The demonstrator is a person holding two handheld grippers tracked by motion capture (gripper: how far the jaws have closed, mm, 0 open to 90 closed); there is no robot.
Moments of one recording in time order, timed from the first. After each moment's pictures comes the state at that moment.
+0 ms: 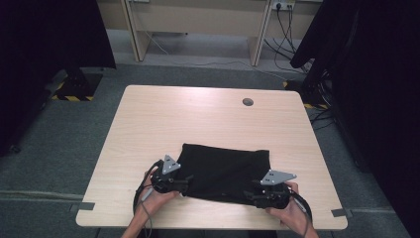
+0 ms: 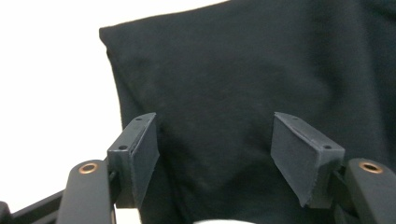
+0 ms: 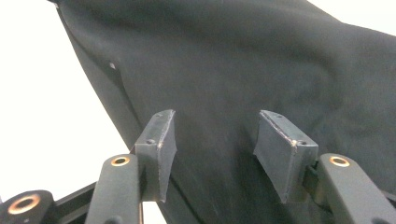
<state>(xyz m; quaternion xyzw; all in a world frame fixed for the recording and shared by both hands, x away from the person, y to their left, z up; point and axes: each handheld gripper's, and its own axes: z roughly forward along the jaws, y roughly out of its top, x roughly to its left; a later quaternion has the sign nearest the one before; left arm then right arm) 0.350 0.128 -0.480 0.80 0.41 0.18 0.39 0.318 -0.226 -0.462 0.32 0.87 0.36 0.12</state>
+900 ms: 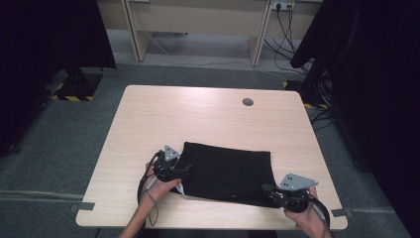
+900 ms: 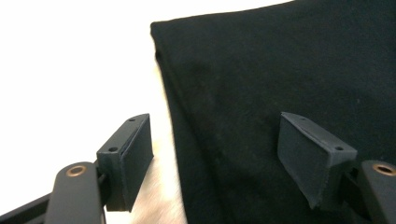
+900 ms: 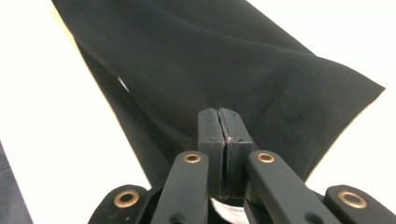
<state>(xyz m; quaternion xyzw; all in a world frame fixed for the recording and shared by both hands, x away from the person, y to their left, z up) 0.380 0.131 -0.484 0.78 0.46 0.19 0.38 0.300 -0.264 -0.442 0.30 0.86 0.38 0.17</state>
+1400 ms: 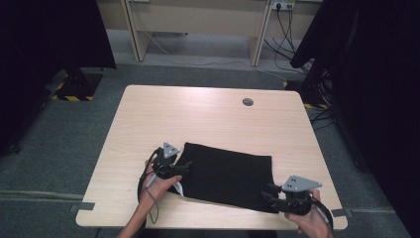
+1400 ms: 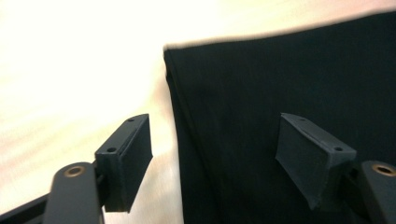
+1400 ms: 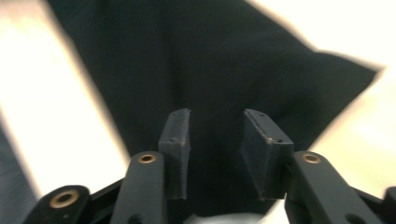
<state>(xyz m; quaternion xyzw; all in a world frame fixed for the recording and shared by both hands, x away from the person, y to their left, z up) 0.389 0.126 -0.469 0.77 0.45 0.20 0.40 0.301 -0.269 -0.443 0.33 0.85 0.38 0.16</state>
